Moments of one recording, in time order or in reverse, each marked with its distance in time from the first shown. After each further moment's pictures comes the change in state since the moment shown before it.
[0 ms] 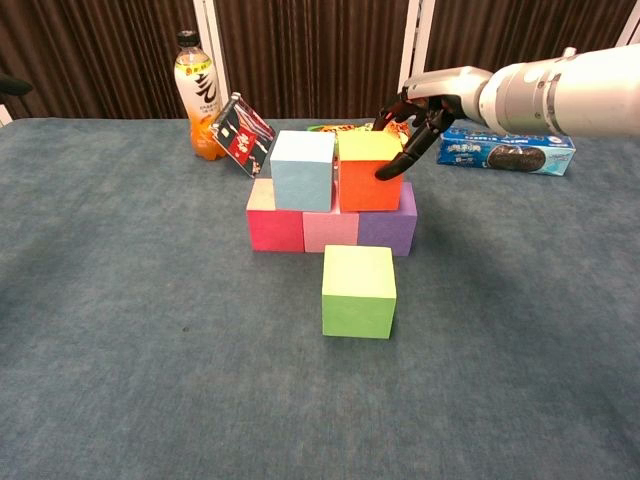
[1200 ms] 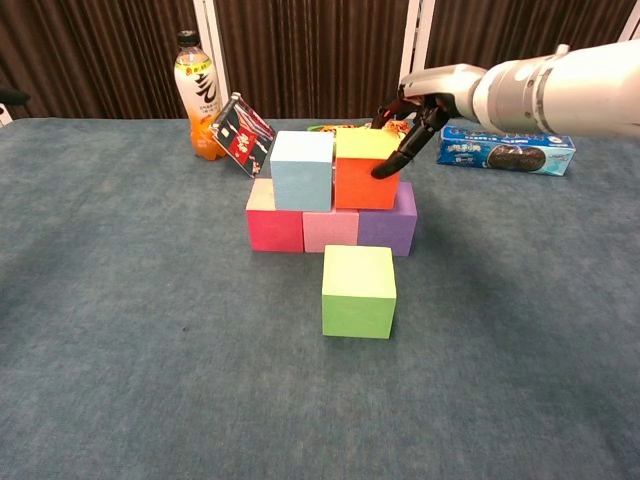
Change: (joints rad) left arm 0.007 -0.006 0.010 0.030 0.020 -0.005 -0.056; right arm 0.019 -0.007 0.011 -0.052 0.110 0.069 -0.113
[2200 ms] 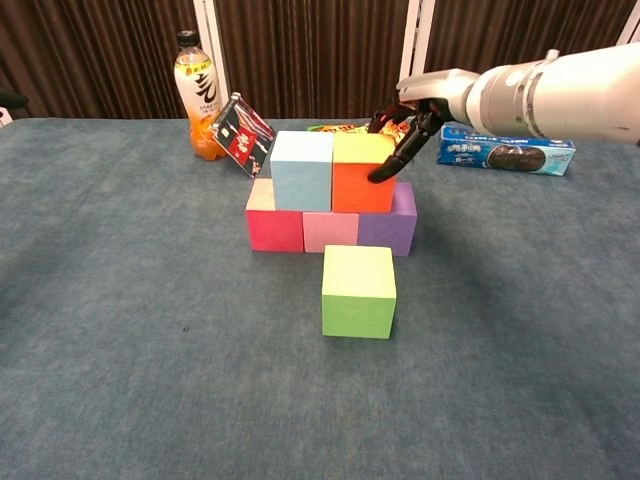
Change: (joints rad) left arm 0.003 -0.003 0.004 0.010 0.002 -0.005 -0.018; right arm 0.013 -0.023 0.002 0.018 0.030 -0.001 -0.032
